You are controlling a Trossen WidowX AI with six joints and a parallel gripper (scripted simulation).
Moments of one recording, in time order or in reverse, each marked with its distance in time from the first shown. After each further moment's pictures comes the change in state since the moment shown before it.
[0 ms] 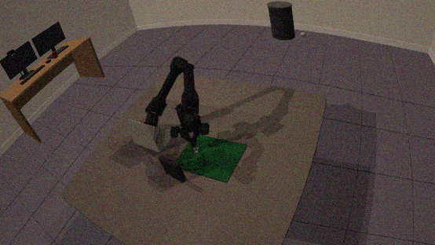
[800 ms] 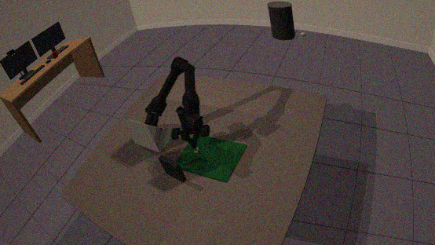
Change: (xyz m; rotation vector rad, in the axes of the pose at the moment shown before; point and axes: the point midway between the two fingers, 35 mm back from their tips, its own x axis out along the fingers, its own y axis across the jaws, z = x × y) arm 0.017 0.002 0.006 -0.009 0.005 0.010
